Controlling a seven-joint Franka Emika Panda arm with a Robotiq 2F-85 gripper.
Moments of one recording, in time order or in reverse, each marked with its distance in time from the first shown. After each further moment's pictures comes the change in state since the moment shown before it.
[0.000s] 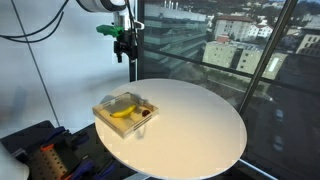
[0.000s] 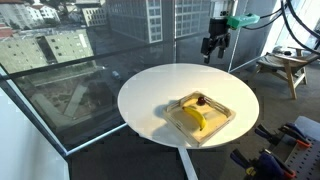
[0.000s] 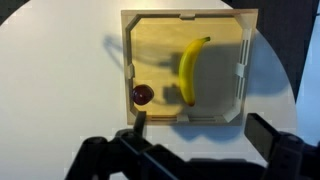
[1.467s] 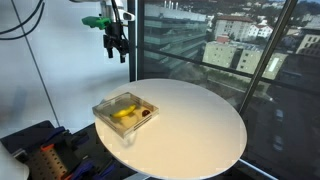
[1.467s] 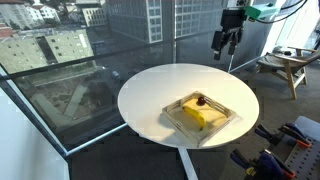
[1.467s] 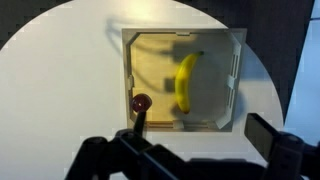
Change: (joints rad) arm 0.000 -0.181 0.014 -0.127 0.015 -0.029 0.000
